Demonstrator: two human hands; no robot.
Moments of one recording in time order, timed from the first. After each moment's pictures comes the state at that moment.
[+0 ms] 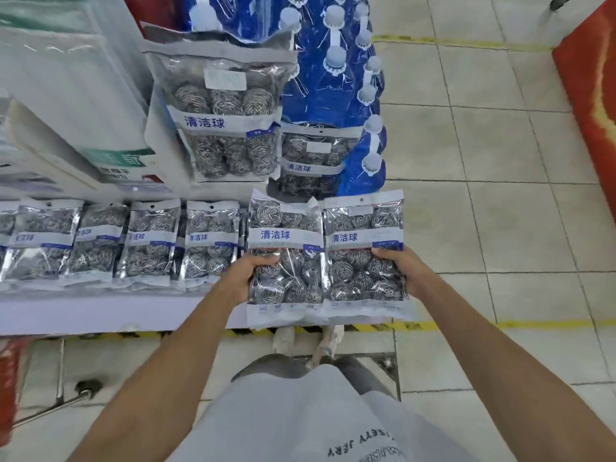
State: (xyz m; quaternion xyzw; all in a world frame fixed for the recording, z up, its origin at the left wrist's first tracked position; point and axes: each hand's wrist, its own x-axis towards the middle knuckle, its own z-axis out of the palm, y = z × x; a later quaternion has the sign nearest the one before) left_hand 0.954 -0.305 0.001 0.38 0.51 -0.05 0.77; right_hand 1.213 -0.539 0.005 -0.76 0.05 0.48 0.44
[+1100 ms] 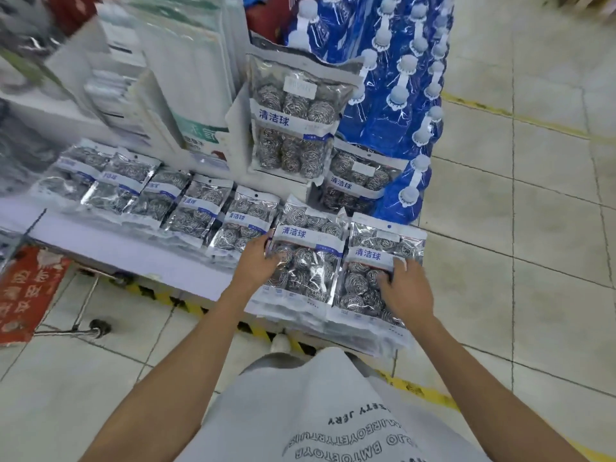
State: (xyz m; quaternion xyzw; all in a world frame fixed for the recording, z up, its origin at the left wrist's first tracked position) left_hand 0.925 -0.339 0.008 0.71 0.56 0.04 0.43; right_hand 1.199 -0.536 0.020 -0.89 -0.44 0.15 0.03
